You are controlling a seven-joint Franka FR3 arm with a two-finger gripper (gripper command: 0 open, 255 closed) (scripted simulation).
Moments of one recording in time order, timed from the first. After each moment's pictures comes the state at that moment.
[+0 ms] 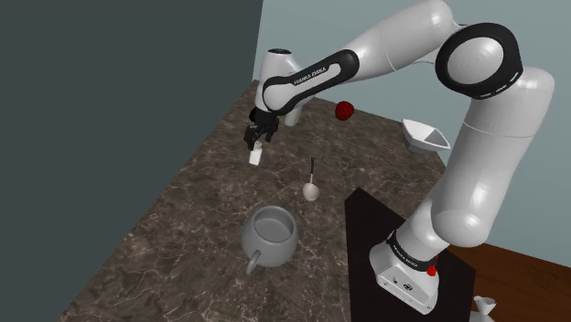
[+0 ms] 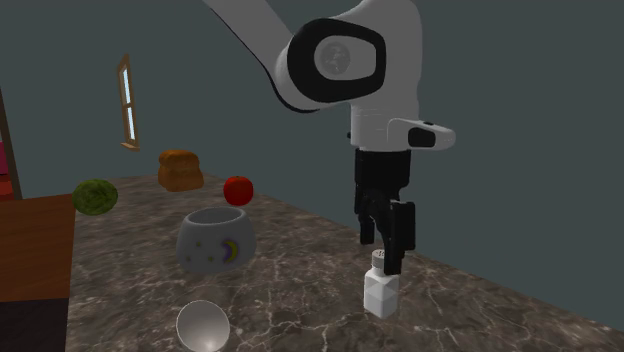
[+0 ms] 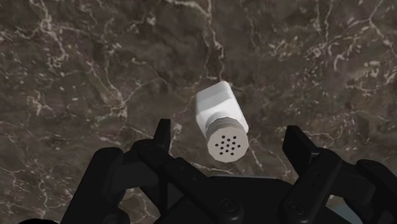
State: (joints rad) arm 0.09 0.30 0.05 -2.04 -0.01 2.35 0.08
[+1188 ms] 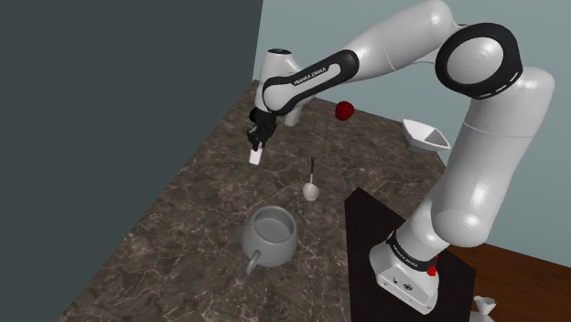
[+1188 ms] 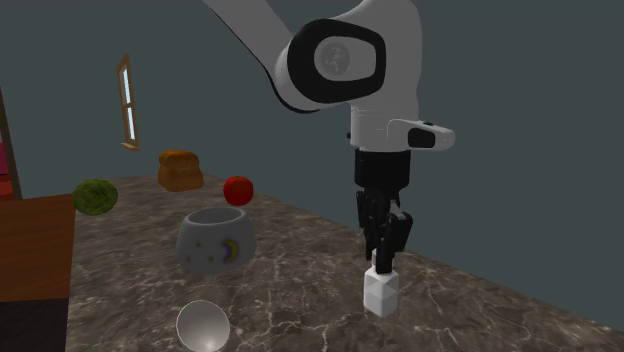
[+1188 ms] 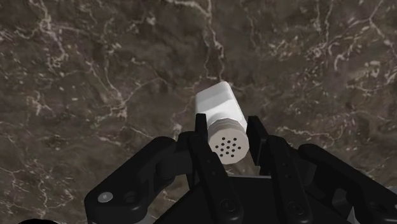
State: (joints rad) arm 0.09 0.30 0.05 -2.04 -0.01 2.35 0.08
